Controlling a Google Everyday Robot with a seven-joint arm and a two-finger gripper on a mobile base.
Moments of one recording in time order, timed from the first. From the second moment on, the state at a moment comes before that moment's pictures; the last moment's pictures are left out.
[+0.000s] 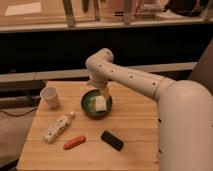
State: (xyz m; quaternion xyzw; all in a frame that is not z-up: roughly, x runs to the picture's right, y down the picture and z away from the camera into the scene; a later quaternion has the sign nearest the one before) arm -0.039 0.023 0.841 -0.23 -0.16 -0.39 0.88
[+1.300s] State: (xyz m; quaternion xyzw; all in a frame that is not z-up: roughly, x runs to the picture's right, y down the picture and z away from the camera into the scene) arm -0.040 0.022 0.843 -0.22 -0.14 -0.39 0.88
